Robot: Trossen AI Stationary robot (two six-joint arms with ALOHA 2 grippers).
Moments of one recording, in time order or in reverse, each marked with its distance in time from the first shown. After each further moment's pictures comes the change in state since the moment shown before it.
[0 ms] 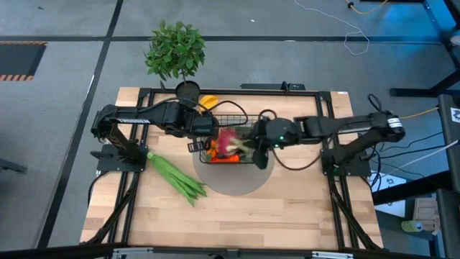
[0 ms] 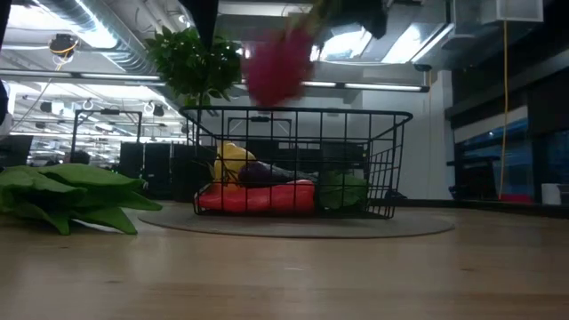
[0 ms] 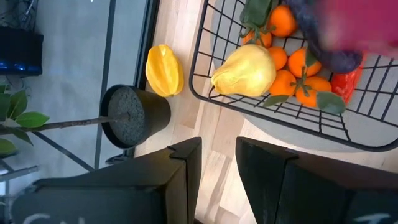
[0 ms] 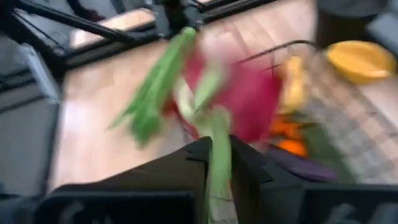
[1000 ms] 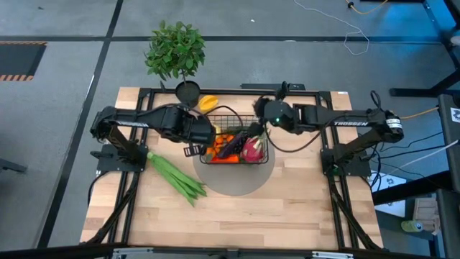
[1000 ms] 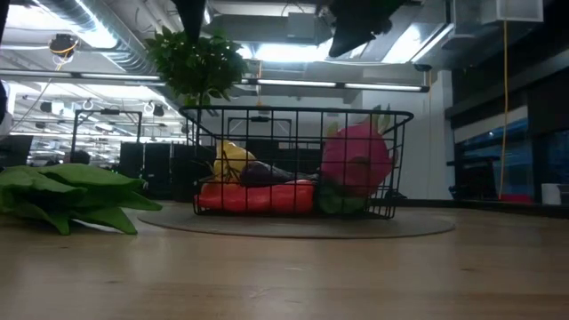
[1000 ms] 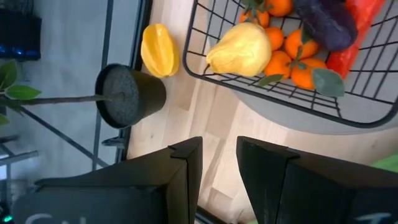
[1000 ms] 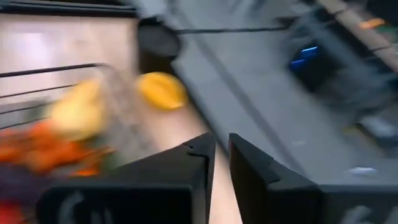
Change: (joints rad) left arm -0.062 -0.001 -0.003 -0.095 0.001 -0.134; right arm -0.169 0.003 0.000 0.020 0.577 -0.455
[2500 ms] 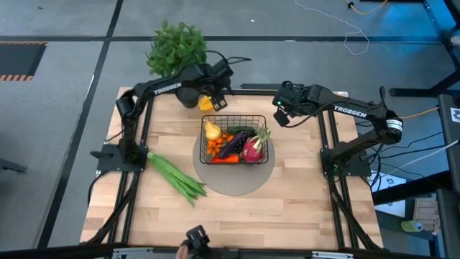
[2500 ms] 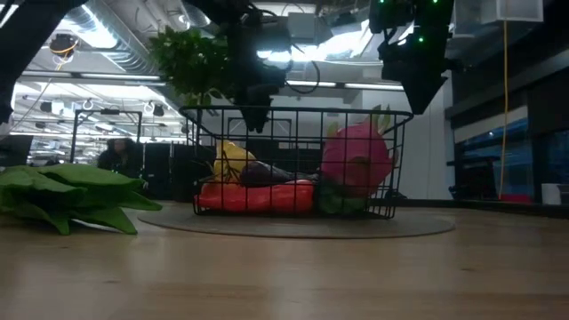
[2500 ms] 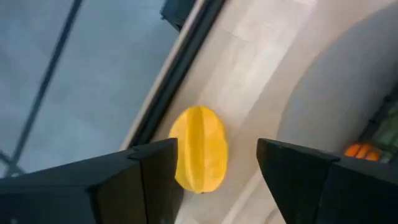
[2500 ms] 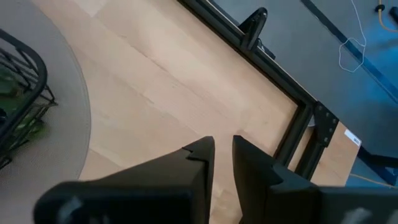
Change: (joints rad) left arm 0.647 0.277 -0.002 0.606 0.280 0.421; right arm -0.298 -0.001 0.008 -0.776 -0.203 0.559
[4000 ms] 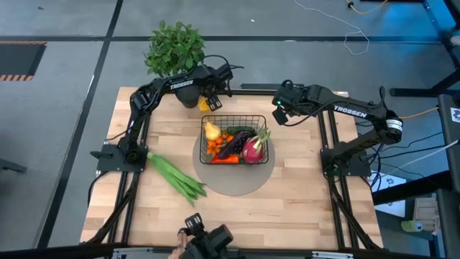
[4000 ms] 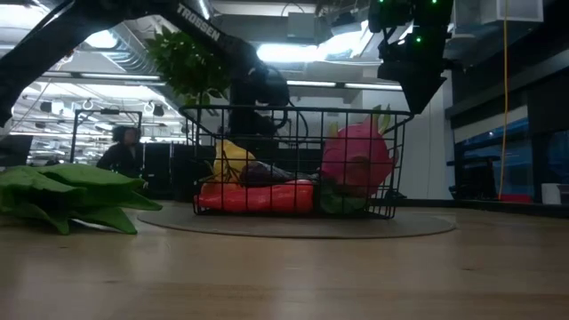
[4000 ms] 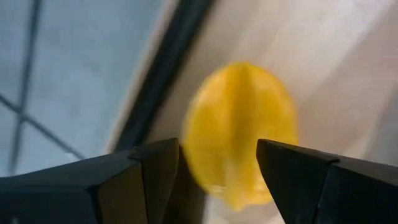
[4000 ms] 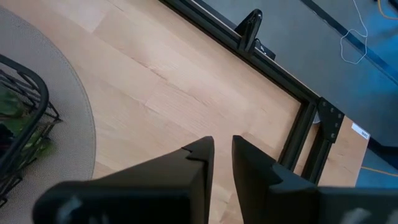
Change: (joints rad) left arm 0.103 0.204 -0.018 -0.030 -0.032 0.057; right arm 0.000 0.000 0.000 0.017 0.009 0.075
